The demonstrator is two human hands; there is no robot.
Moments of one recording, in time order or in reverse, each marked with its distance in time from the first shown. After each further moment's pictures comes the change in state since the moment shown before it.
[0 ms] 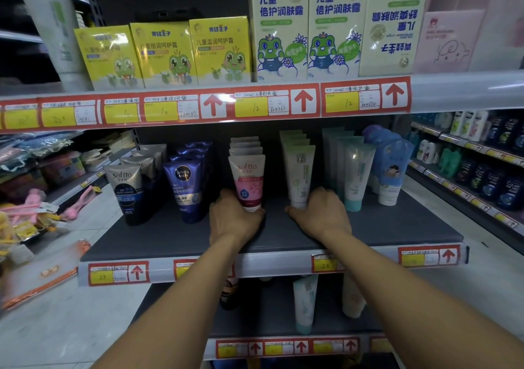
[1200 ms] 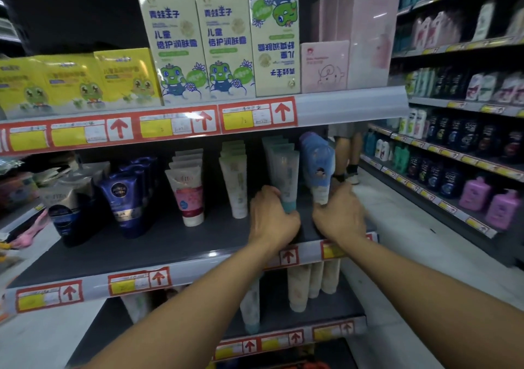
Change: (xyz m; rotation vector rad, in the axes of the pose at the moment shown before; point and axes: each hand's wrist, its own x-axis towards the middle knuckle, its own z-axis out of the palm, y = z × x) left_hand -0.081 0.134 0.102 -0.069 -0.201 0.293; right_hand -0.009 0.123 -0.093 0.146 0.274 0.174
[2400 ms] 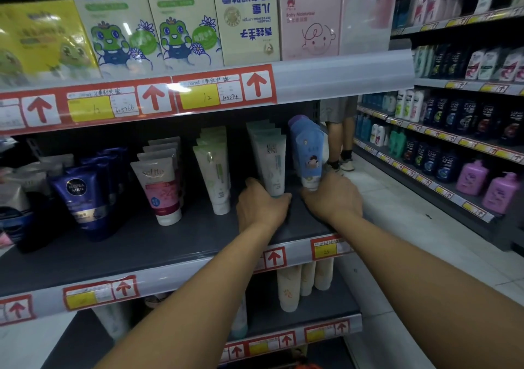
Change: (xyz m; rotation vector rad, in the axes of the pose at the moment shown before) left_hand 0.040 -0.008 0.041 0.010 0.052 -0.251; right_hand 0.047 0.016 0.017 -0.224 -0.114 -0.019
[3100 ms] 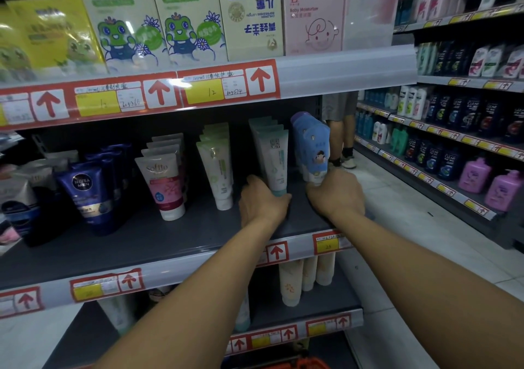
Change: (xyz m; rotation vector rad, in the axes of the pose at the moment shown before) left_hand 0.001 -0.004 0.002 0.029 -0.006 0.017; right_hand -0.003 0.002 0.005 0.065 0.105 0.049
